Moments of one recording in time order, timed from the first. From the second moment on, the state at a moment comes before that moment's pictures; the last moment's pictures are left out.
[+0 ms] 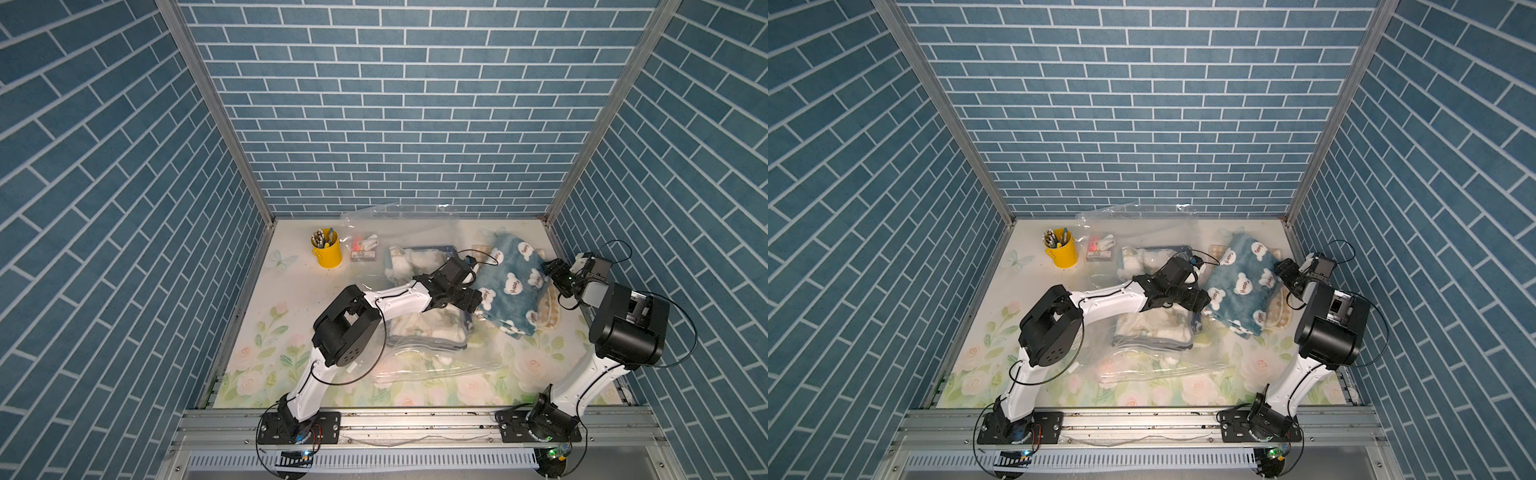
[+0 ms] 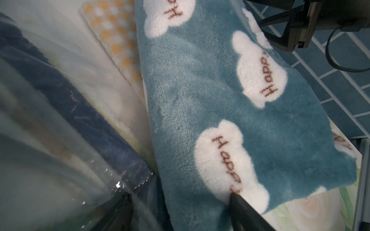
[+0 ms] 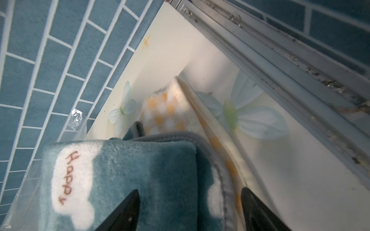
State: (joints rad) left arm -0.92 2.16 1.61 -0.19 0.13 -0.32; right arm -0.42 1.86 1.01 0.11 -0.47 0.48
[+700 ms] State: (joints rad) left arm -0.91 2.19 1.62 -0.17 0.22 -0.35; right arm -0.39 1.90 1.02 0.11 -0.51 0.47
